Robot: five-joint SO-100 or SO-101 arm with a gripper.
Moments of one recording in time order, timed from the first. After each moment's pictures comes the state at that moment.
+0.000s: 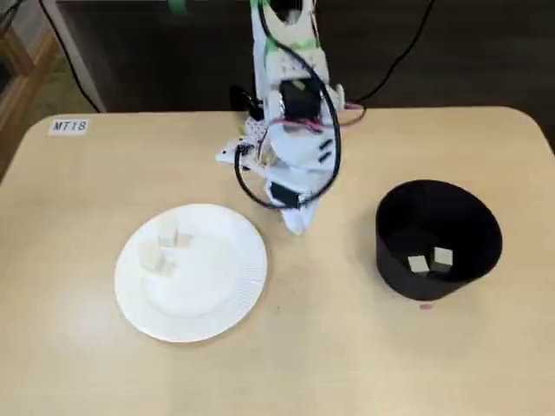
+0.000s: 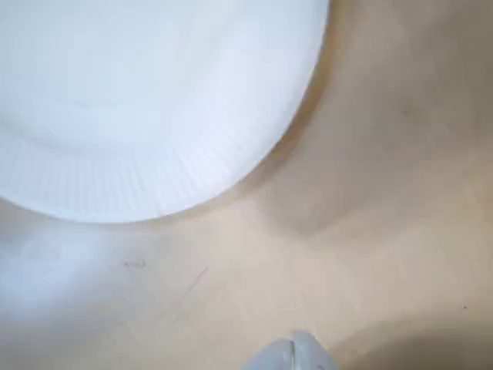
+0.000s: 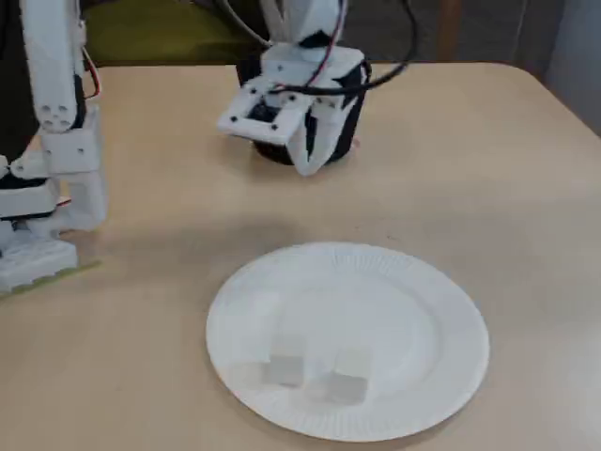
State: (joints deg) arm -5.8 78.2 79.7 89.5 30.9
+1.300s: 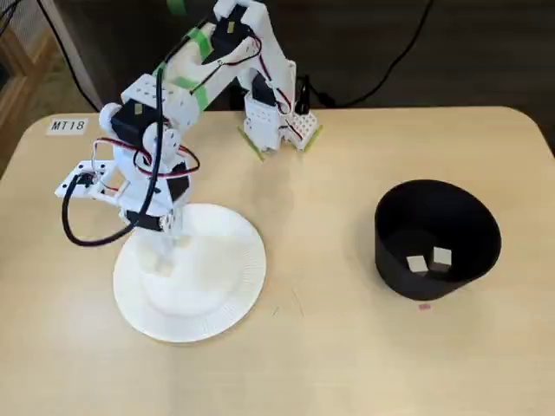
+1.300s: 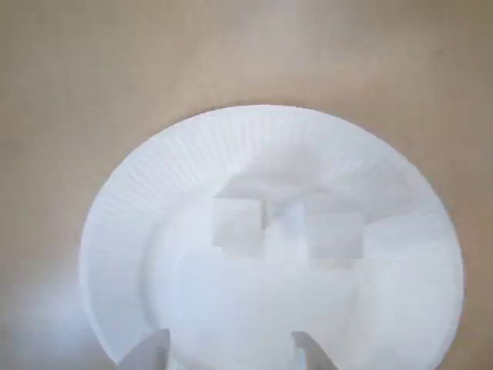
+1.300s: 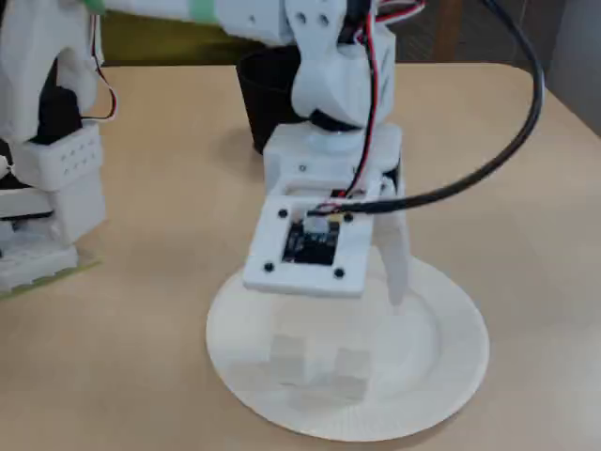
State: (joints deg) arm 33.0 69.4 64.7 88.2 -20.0
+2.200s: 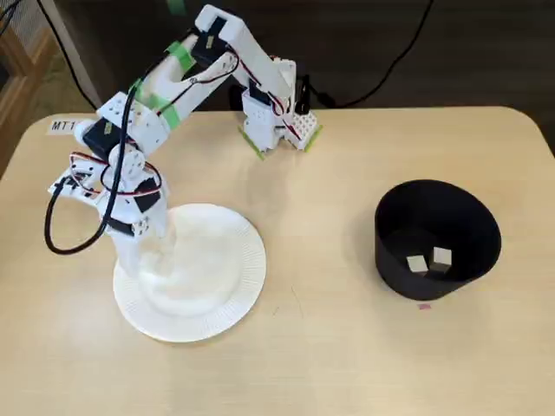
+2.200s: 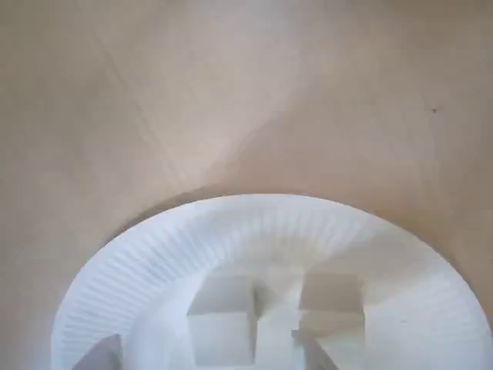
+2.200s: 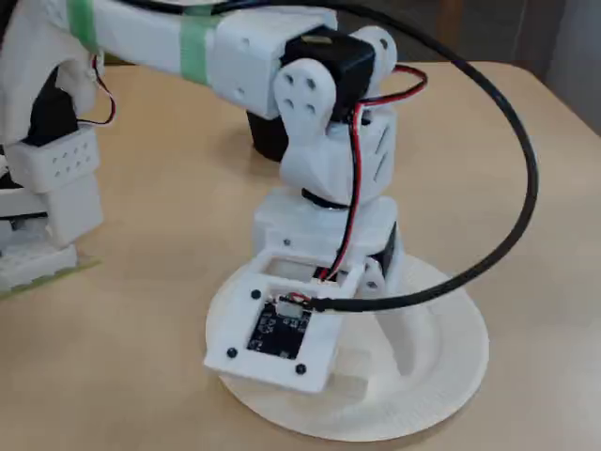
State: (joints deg) arm 38.1 60.9 61.8 84.1 -19.0
